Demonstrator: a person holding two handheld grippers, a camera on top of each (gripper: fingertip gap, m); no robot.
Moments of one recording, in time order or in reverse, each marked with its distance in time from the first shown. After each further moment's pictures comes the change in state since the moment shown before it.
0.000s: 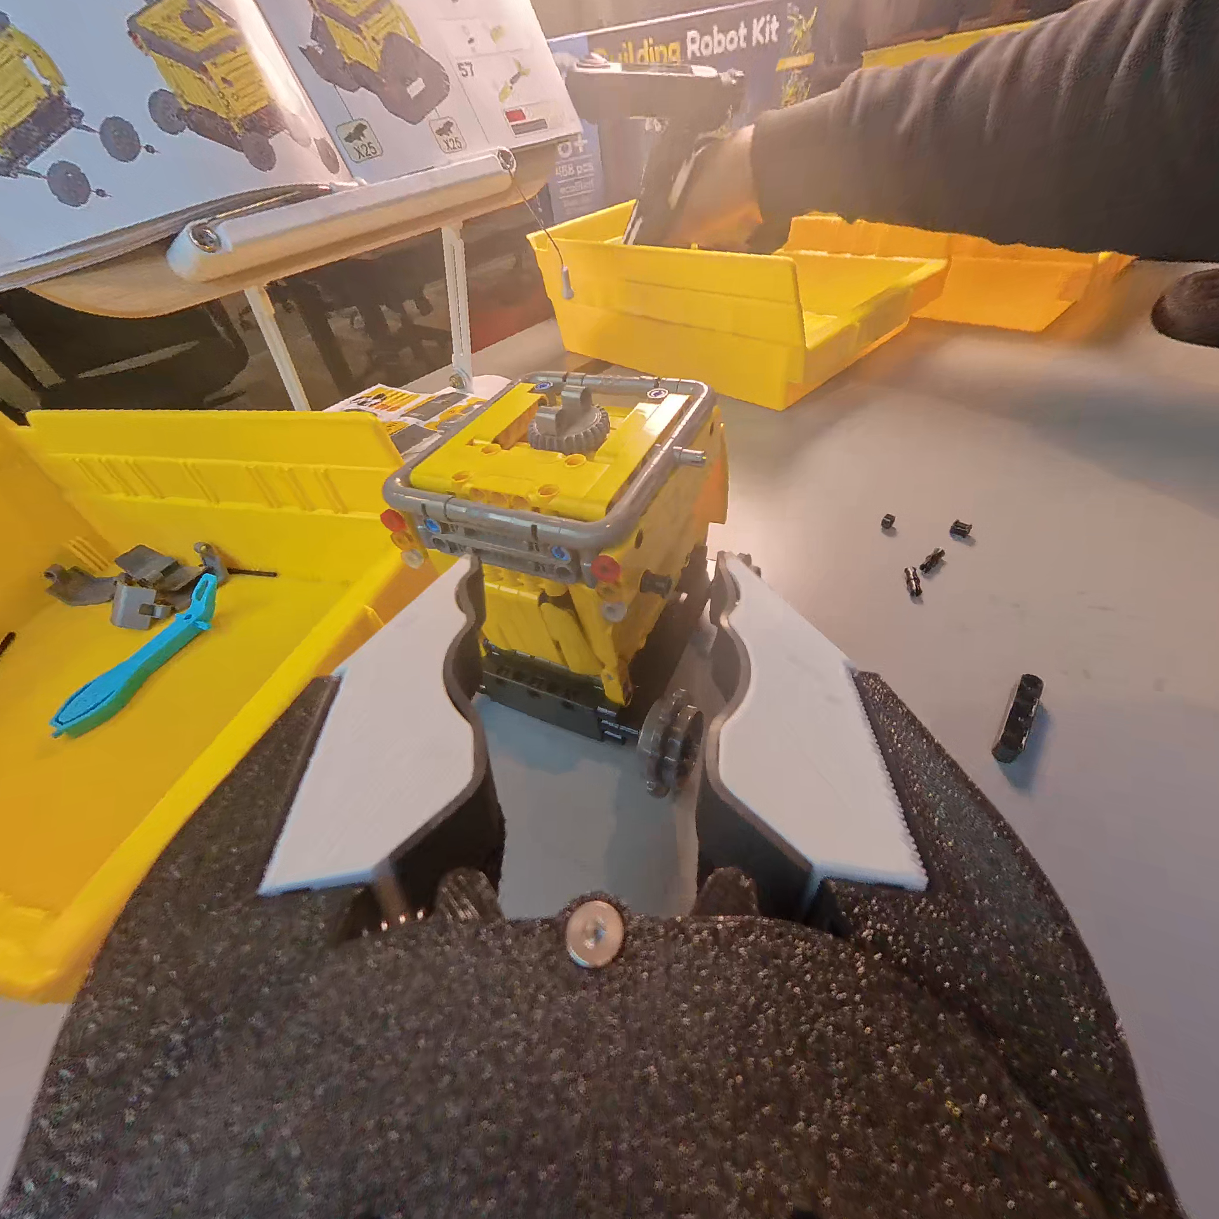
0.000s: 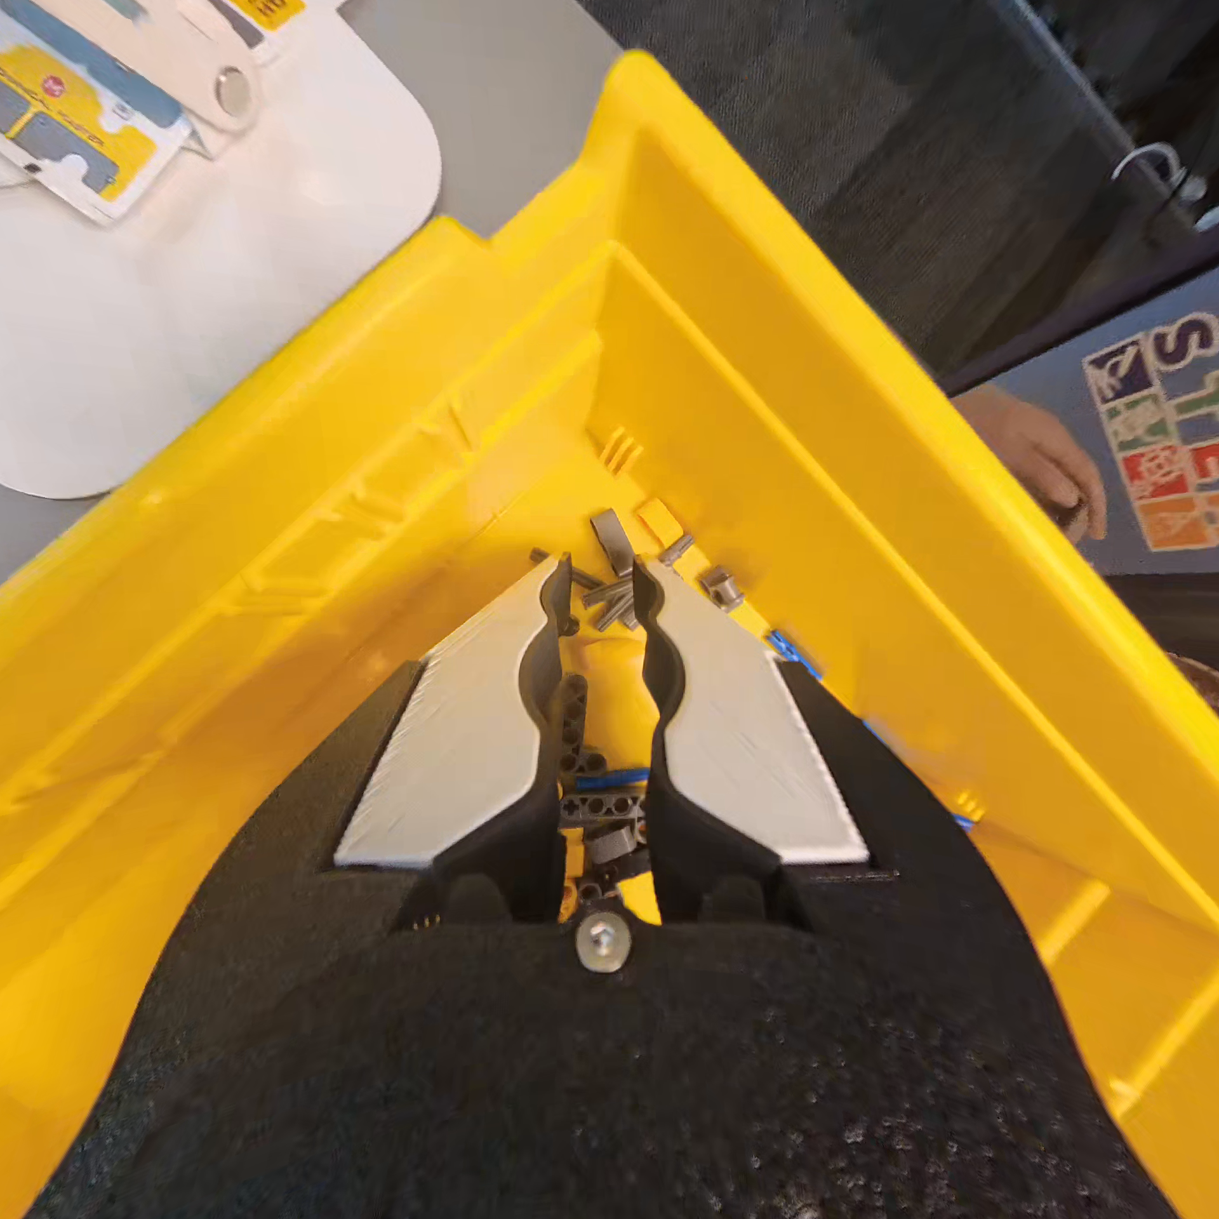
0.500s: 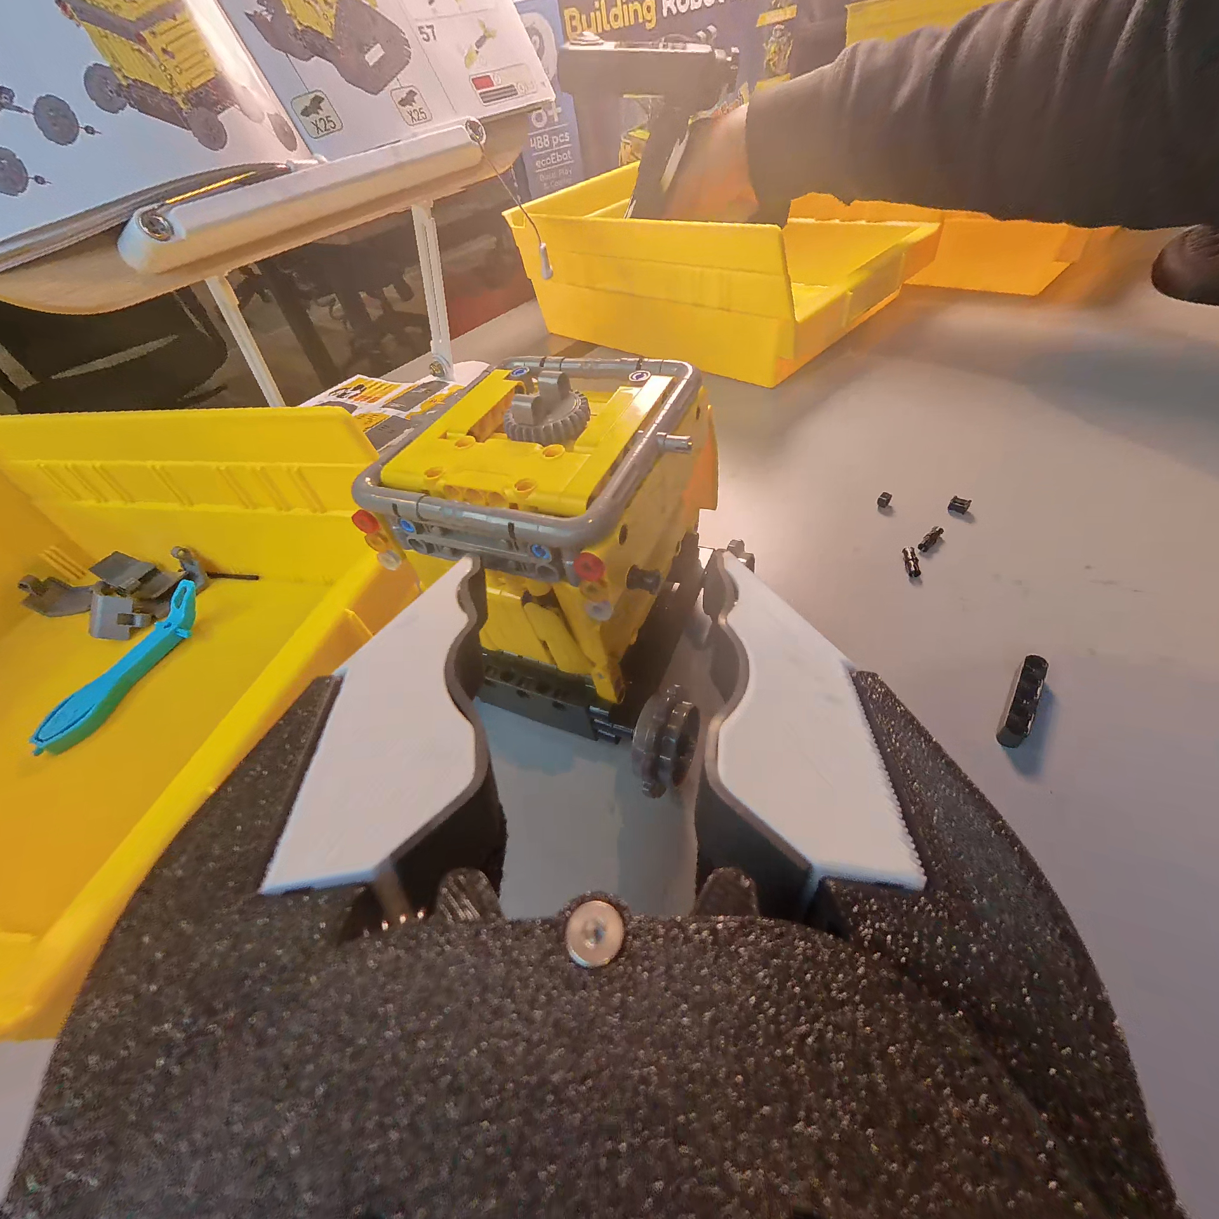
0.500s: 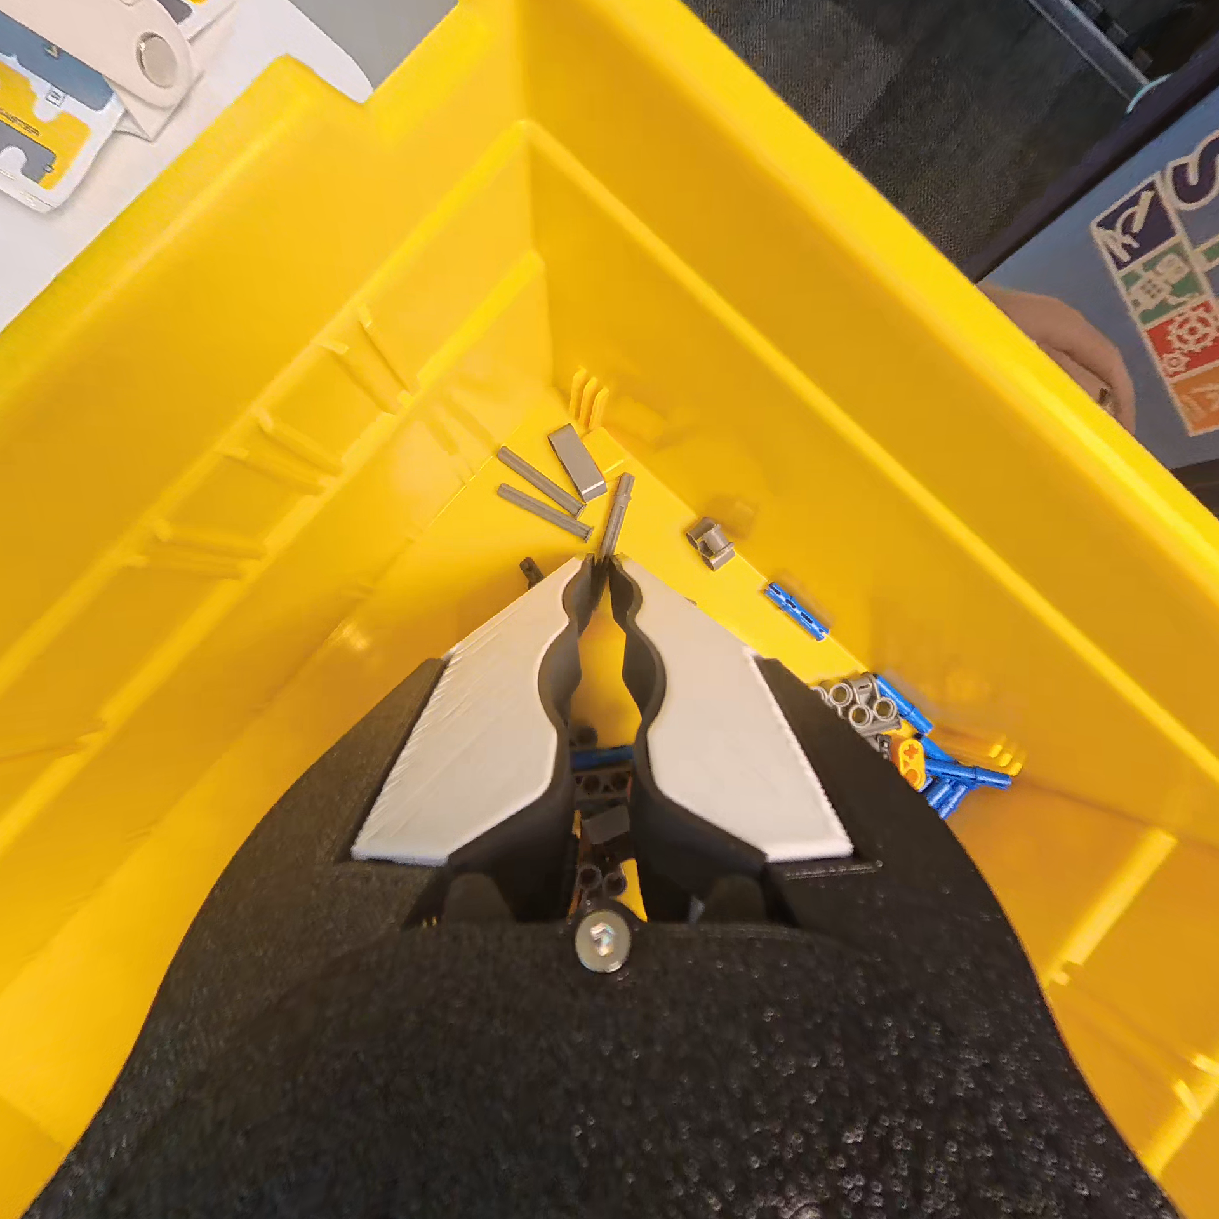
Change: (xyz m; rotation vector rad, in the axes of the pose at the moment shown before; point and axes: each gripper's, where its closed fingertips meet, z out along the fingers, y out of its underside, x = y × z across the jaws) left arm 0.005 0.005 0.006 -0.029 0.023 0.028; right arm 0.006 0.016 0.002 0.016 -0.004 0.088
